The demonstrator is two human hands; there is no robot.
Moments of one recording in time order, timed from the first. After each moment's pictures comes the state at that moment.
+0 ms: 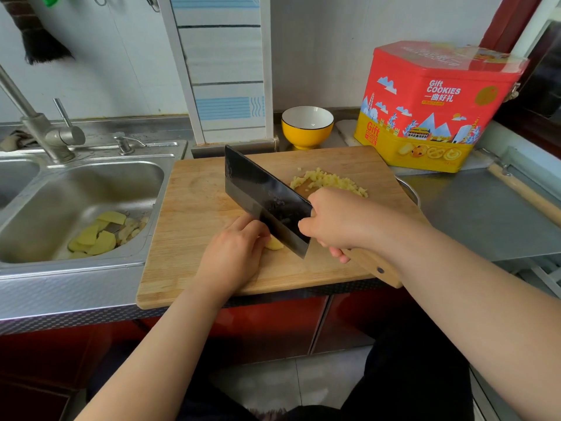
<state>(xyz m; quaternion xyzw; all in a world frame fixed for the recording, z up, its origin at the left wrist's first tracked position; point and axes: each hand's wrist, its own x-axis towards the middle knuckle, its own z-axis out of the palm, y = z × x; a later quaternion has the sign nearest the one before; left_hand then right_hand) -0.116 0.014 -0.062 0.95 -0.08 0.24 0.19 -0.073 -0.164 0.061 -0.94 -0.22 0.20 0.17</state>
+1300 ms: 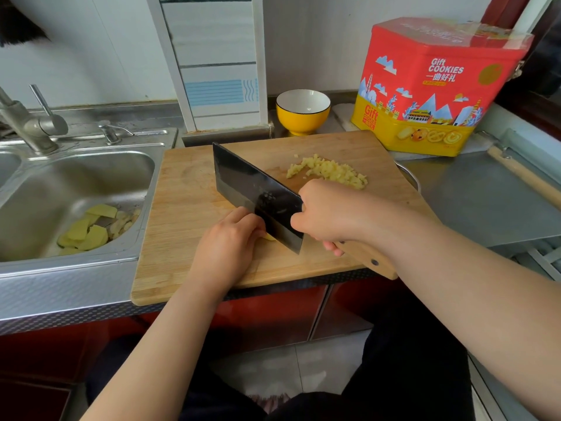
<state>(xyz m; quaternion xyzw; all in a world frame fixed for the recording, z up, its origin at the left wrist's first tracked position) -0.120 0.018 -0.061 0.95 -0.08 0.24 0.20 -0.079 -0.153 0.062 -0.94 -0.21 0.21 0.15</state>
